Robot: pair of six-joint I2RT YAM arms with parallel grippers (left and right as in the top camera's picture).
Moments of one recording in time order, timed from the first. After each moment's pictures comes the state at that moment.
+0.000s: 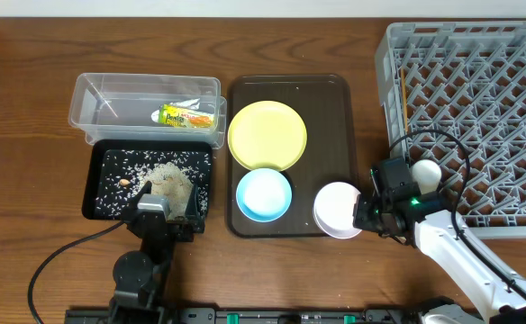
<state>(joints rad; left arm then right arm) -0.16 0.01 0.02 -0.12 -0.03 -0.11 0.33 1.32 0.62 -0.62 -0.10 0.55</state>
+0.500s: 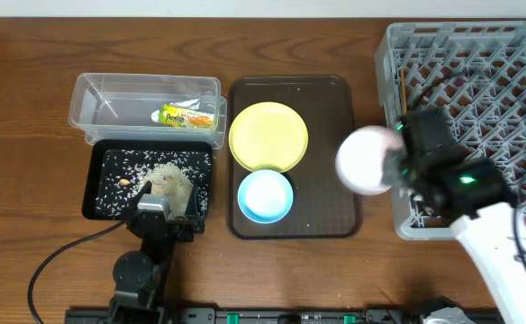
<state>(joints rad) -0.16 0.01 0.02 -0.12 -0.03 -0.11 0.31 1.22 1.21 -1.05 0.31 0.44</state>
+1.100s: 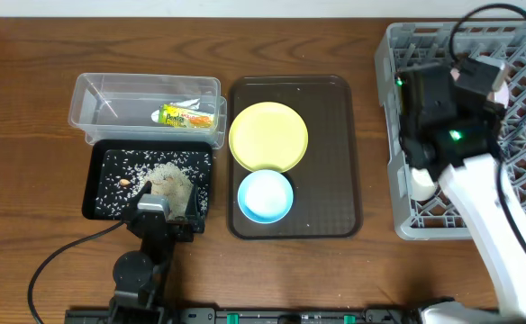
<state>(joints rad) -0.16 0.01 0.02 -0.12 -0.03 -0.11 0.25 1.47 1.30 -0.83 1.18 0.38</state>
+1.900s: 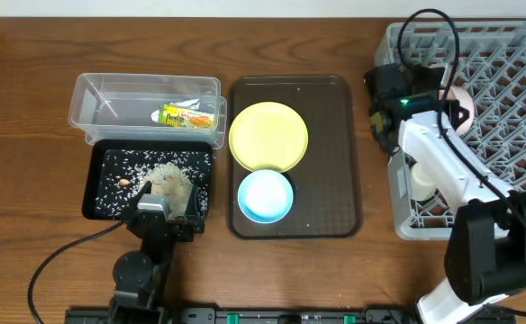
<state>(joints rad) -0.16 0.01 0.02 -0.12 -0.03 -0.11 0.25 1.80 1.31 -0.83 1.24 0.33</state>
